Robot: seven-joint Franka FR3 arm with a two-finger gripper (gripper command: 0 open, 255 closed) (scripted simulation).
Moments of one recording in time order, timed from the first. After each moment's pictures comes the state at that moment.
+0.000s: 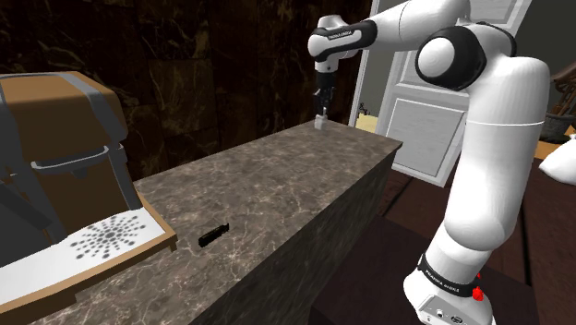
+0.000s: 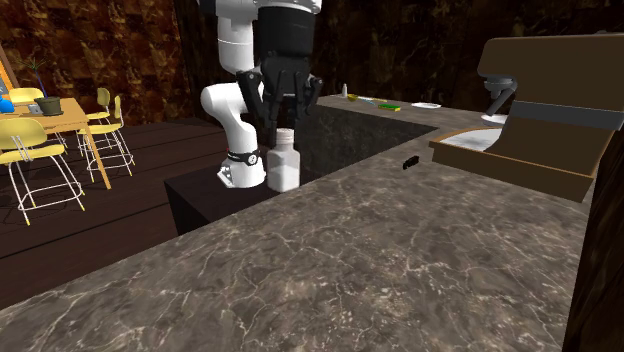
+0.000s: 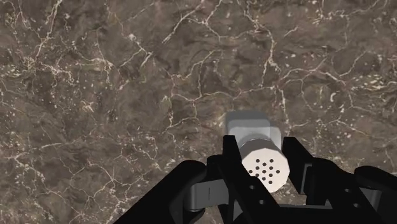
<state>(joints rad) -0.15 0.22 -0.27 -1.54 -0.05 1.80 -0.36</state>
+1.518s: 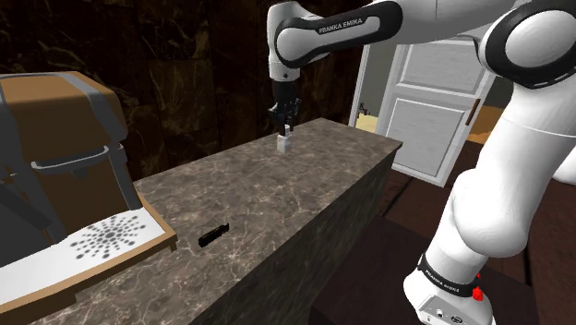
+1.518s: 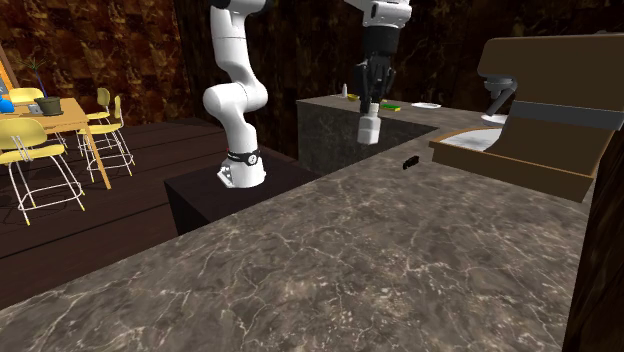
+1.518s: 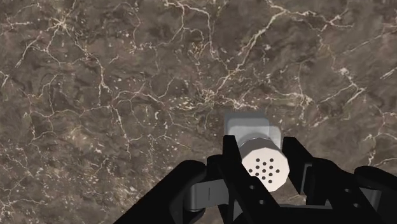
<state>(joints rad) 0.14 -0.04 -0.03 -1.86 -0.12 1.80 0.18</state>
